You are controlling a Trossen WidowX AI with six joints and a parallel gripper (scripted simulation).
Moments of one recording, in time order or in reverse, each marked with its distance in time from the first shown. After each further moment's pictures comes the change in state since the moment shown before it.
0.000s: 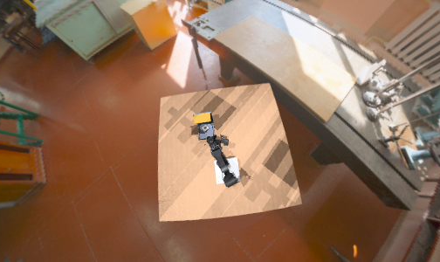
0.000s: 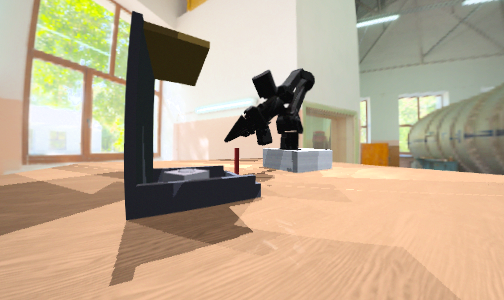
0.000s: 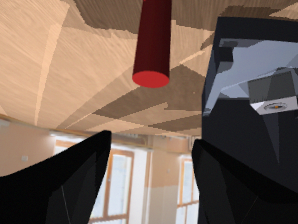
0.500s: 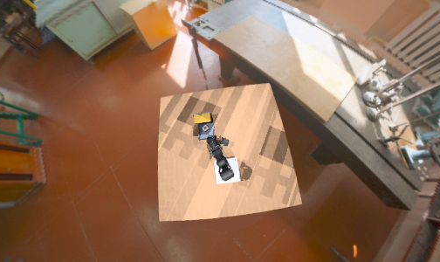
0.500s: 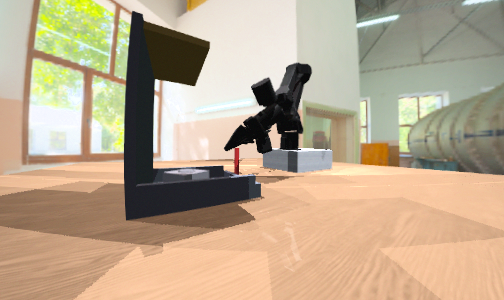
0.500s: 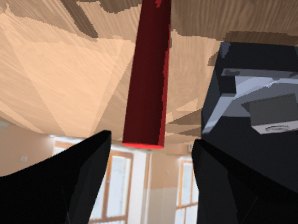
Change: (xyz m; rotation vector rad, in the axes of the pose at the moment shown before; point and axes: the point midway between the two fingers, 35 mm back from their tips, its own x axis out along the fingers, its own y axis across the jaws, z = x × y) arm 0.016 -0.001 0.020 -0.007 -0.009 0.001
